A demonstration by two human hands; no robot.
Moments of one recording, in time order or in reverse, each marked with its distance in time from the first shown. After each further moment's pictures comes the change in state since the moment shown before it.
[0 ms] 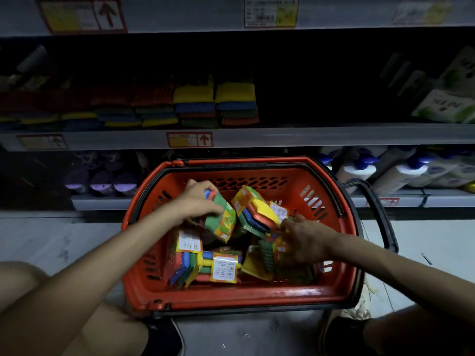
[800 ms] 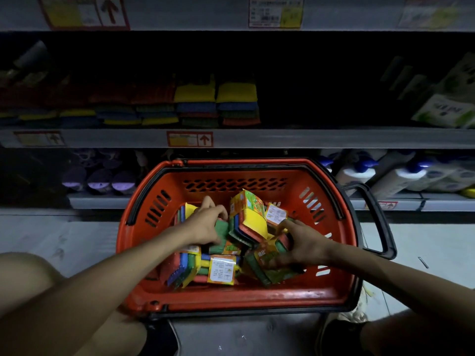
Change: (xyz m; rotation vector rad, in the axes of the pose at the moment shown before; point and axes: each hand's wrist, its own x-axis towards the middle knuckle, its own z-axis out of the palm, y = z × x) left_hand 0.006 -0.033 0.048 0.339 -0.134 0.205; right_hand 0.012 0.010 0.021 0.369 0.083 0.014
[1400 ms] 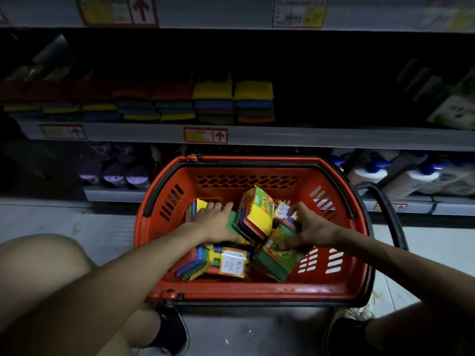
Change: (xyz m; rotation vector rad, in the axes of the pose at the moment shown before) left_hand -0.009 0.002 0.002 0.320 -0.088 -0.065; right_hand 0.013 -0.010 -0.013 0.311 -0.010 0.105
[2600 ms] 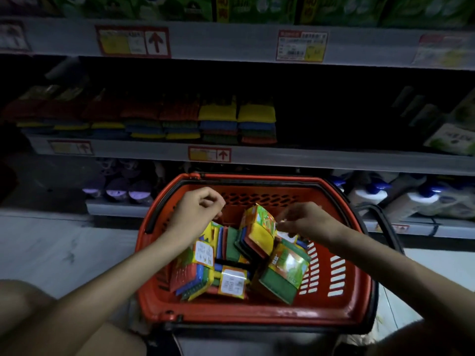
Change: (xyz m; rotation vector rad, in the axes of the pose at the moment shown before) left_hand -0.067 -0.007 -0.071 -1.005 0.620 0.017; right_hand -0.024 -0.078 -0.029 0.073 0.158 -0.059
